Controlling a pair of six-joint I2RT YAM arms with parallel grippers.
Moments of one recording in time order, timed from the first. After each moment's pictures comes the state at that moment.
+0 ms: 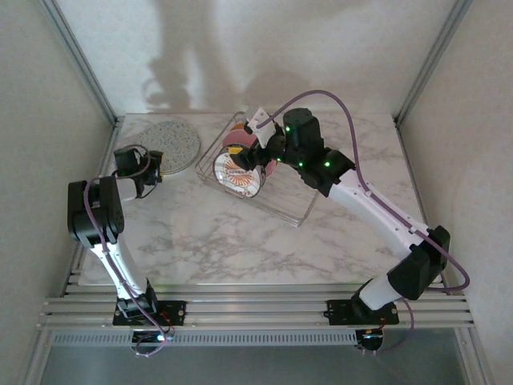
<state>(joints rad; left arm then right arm) 0.25 1.95 1.00 0.33 0.43 -1.30 0.74 1.51 1.52 -0.29 -0.26 -0.27</state>
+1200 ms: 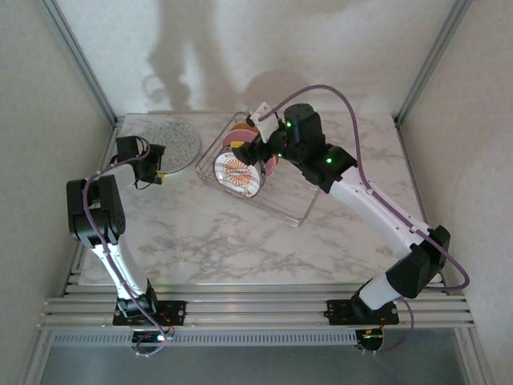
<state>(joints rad) 0.22 1.94 1.19 -0.09 0.38 -1.26 0.72 1.52 1.58 -0.34 -0.20 -0.22</state>
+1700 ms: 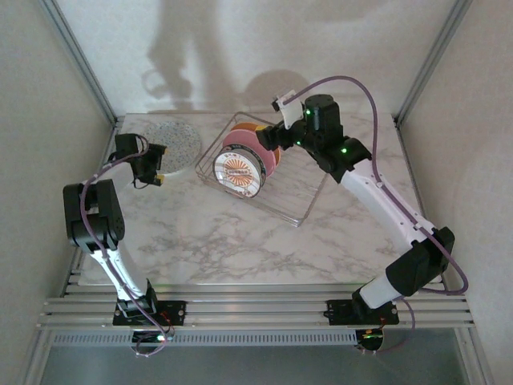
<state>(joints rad) 0.21 1.87 1.20 -0.21 0.38 -1.24 0.57 1.52 1.58 -0.39 -0.15 -0.15</state>
